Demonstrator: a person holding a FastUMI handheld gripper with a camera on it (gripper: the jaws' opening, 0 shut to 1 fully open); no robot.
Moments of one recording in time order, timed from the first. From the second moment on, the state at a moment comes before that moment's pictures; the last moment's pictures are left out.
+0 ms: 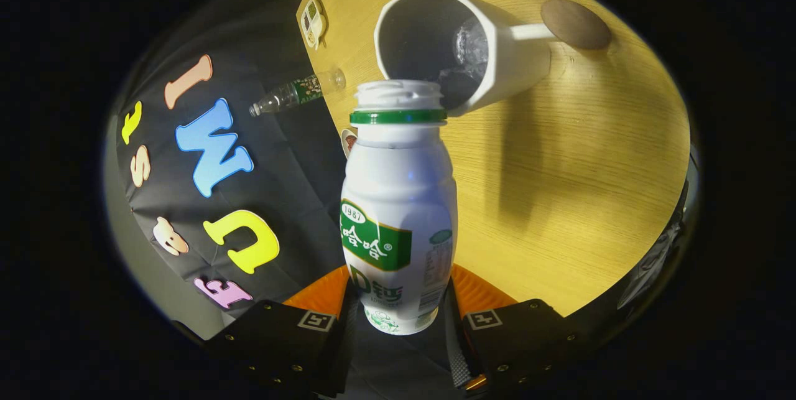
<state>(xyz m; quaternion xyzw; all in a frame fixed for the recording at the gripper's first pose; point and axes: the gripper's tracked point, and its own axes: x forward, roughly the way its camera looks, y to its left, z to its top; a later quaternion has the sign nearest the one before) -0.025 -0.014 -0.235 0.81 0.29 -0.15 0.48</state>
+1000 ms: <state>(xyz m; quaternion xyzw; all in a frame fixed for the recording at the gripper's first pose) -0.034 -0.015 -0.227 0.82 0.30 -0.15 0.46</state>
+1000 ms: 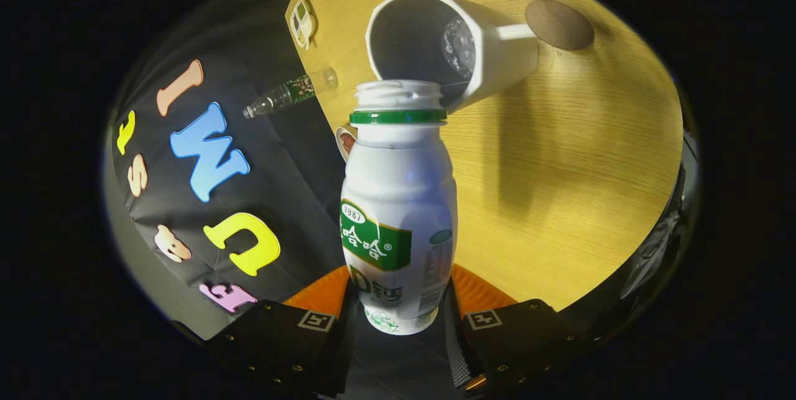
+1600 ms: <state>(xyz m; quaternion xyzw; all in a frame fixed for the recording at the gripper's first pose) -0.032 -0.020 -0.227 0.83 0.30 -0.15 0.45</state>
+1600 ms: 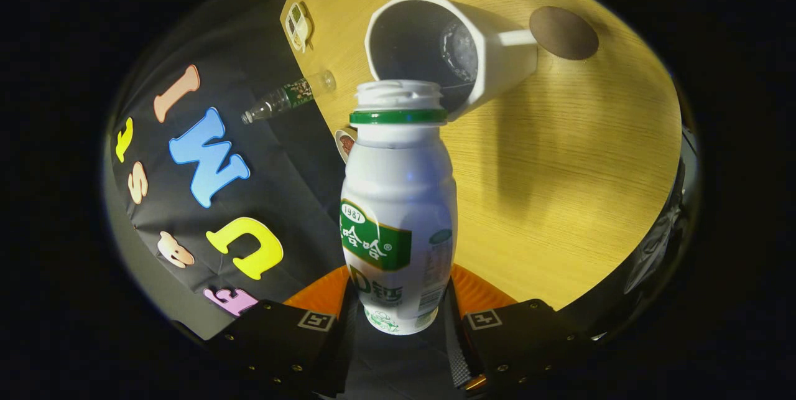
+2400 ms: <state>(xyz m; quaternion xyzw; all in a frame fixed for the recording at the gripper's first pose) -0.028 -0.015 -0.251 0.73 0.30 -0.18 0.58</state>
